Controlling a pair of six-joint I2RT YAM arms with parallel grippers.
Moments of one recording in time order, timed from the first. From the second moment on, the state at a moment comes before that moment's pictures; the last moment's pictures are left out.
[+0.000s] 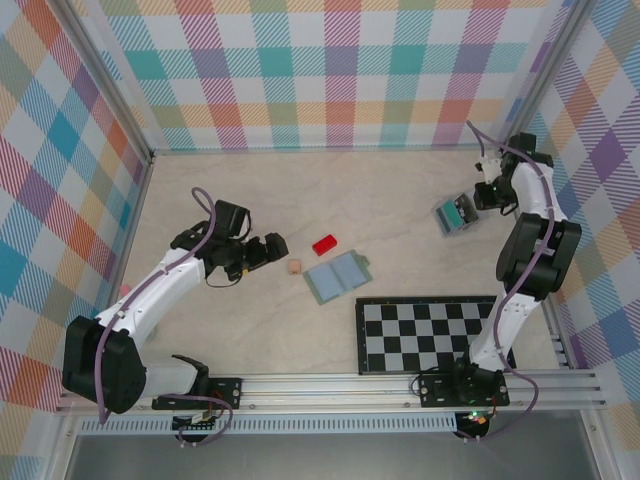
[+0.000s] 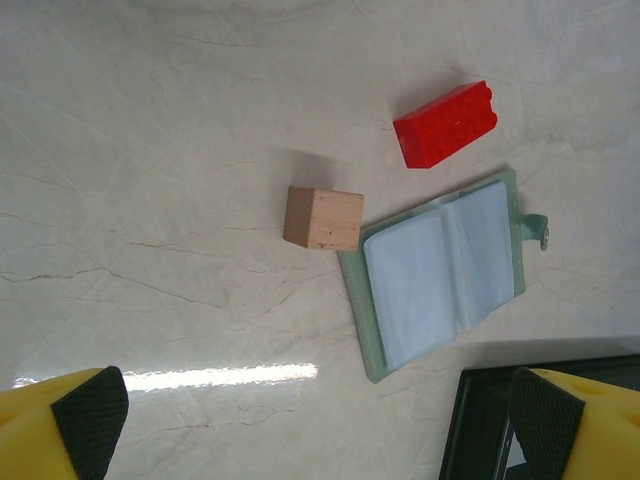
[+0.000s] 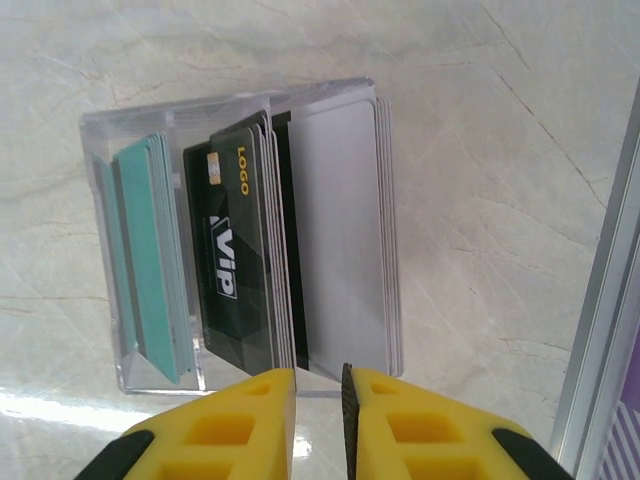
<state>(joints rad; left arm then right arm) -0.36 1.28 0.96 -0.71 0.24 -0.70 -0.26 2.01 1.77 -0.99 -0.11 -0.41</state>
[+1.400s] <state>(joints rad) -0.72 1.68 1.02 -0.47 0.14 -1.06 0.60 1.81 1.17 -0.70 -0.22 0.43</state>
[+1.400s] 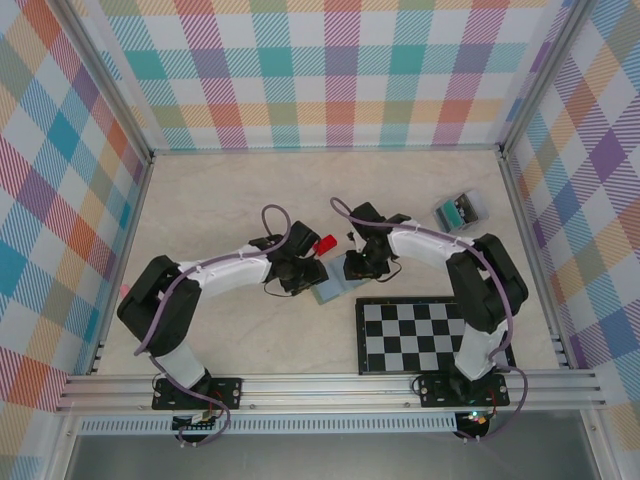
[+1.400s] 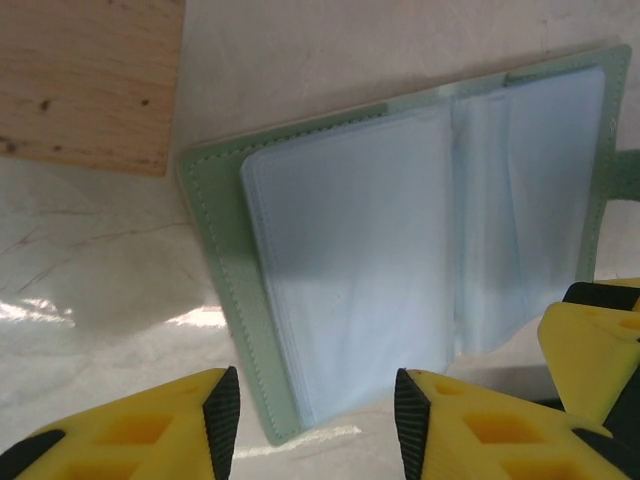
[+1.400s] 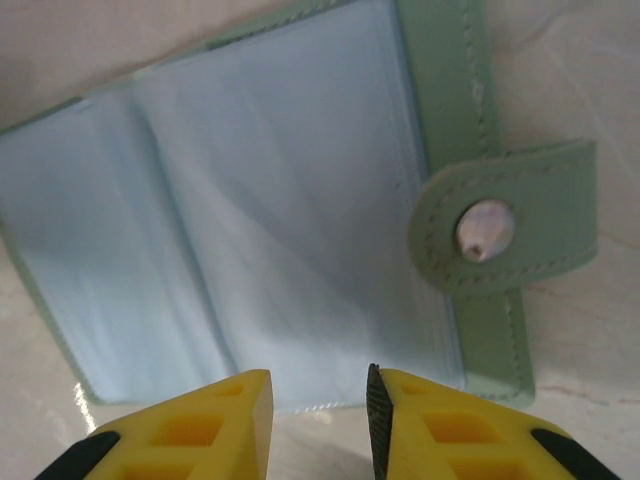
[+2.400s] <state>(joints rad) -0.72 1.80 1.08 -0.46 0.20 -1.03 0.59 1.91 1.25 -0.73 -0.19 0.45</state>
